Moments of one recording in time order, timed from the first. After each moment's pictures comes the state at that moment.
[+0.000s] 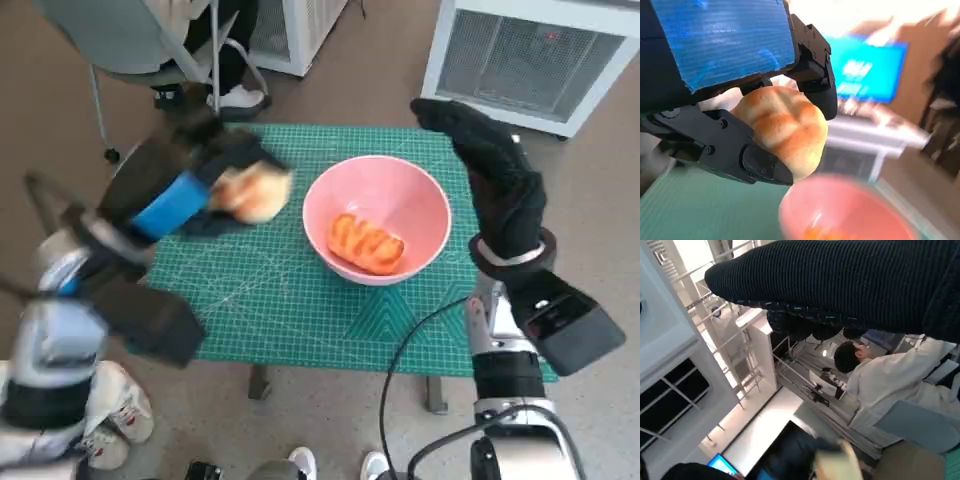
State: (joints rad) left arm -0.71 0.57 -0.10 -0.04 0.37 -0.21 -0.37; right arm -0.76 -0.12 -0.10 0.65 0.31 -0.95 0.51
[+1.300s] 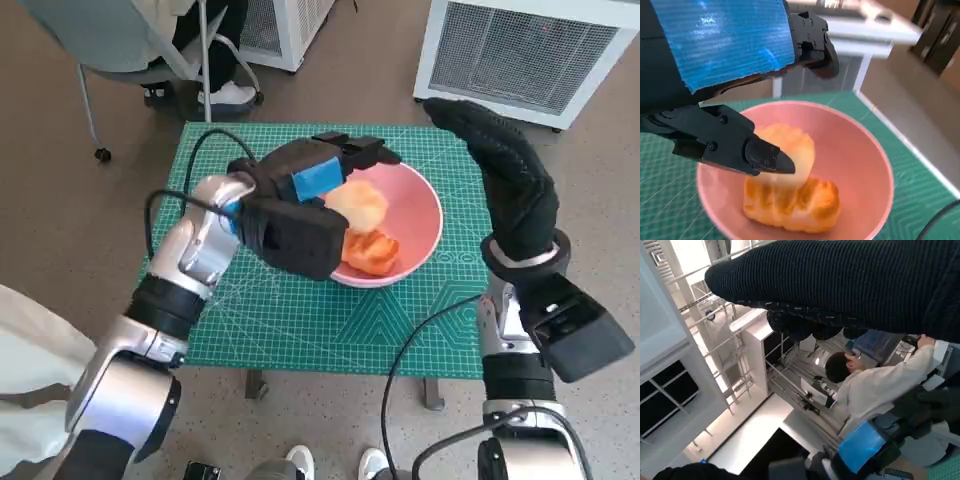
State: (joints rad) left arm -0.98 0.32 -0.36 0.68 0.44 -0.30 -0.42; right arm -0.75 -0.15 -0.12 0.63 0.26 -0.97 0.46
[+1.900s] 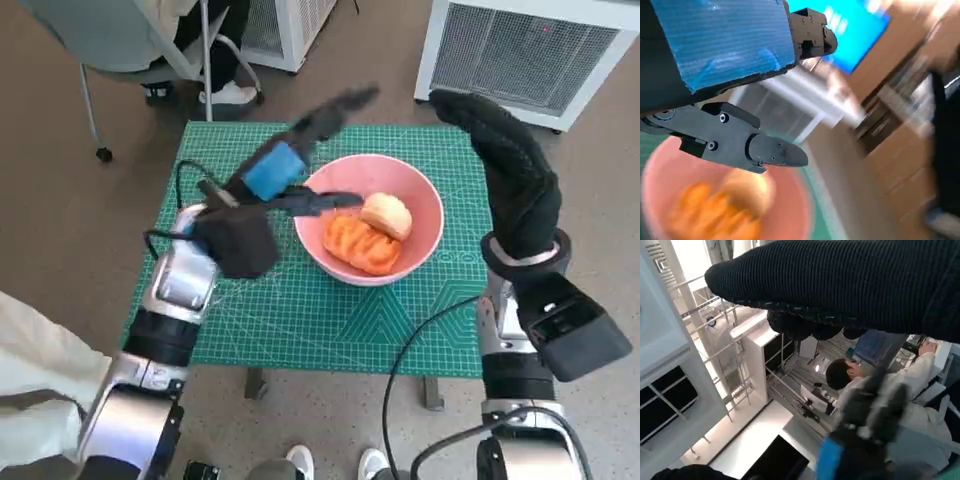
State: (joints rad) left arm -0.80 0.26 -0.09 0.46 0.11 -0.35 -0.34; right arm -0.75 -0.15 -0.12 0.60 0.23 -0.96 0.41
